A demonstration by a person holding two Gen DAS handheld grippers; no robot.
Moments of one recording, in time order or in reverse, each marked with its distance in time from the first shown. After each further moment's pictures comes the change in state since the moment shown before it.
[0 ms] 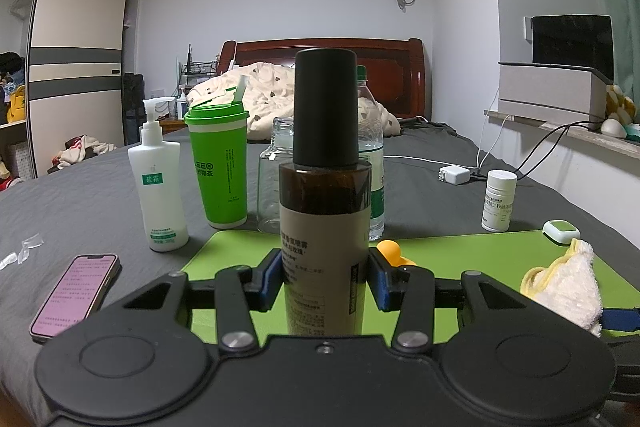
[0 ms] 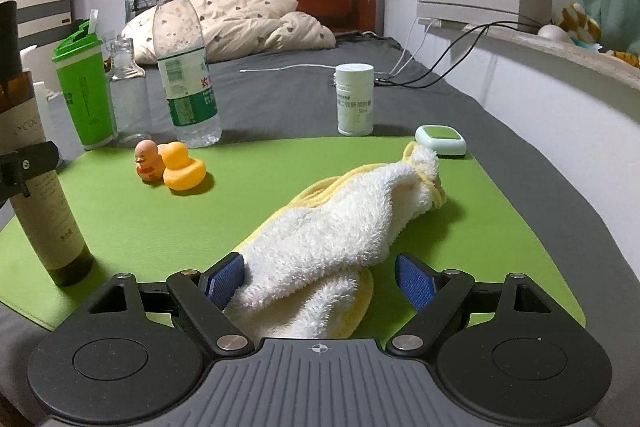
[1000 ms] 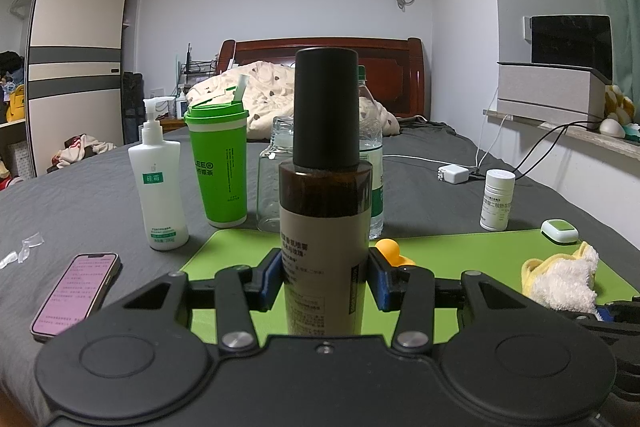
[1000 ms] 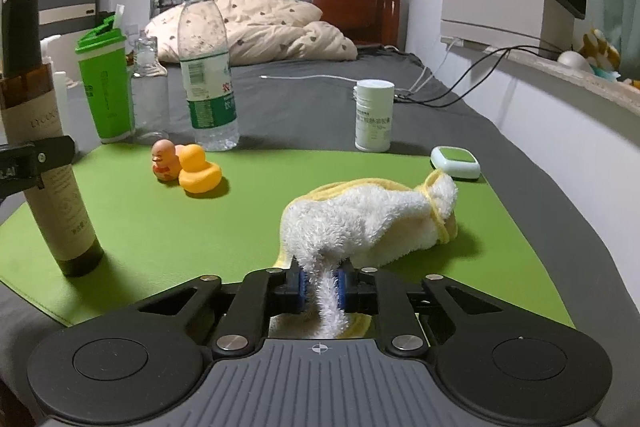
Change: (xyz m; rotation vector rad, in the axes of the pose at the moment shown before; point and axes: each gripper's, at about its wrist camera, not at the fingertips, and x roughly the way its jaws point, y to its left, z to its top) left arm -0.002 0.000 -0.001 0.000 0.003 -0.004; right arm -0.007 0.003 0.003 -0.074 -0.039 0.042
